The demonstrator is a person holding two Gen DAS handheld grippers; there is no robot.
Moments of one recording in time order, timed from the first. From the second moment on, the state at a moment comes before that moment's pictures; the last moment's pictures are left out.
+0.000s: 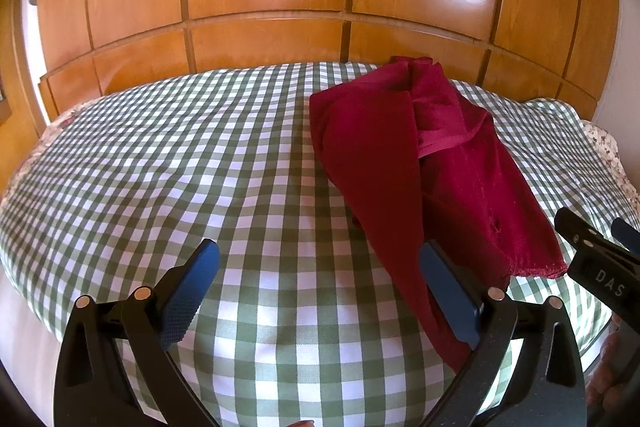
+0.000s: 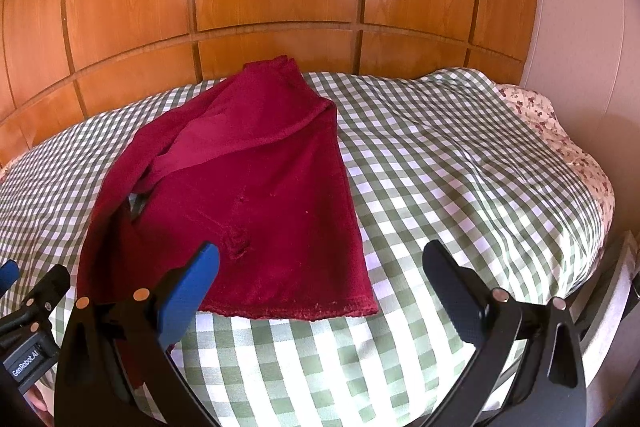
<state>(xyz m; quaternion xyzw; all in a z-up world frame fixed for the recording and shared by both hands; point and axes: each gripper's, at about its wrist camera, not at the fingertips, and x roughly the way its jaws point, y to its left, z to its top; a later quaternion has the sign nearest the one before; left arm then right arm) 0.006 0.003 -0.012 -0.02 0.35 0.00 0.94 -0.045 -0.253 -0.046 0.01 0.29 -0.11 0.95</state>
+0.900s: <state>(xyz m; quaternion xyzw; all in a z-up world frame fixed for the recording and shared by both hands) 0.020 -0.005 -0.014 -0.02 0.37 -0.03 0.93 -0.042 -0.256 -0.051 0.01 0.29 -0.11 0.95</state>
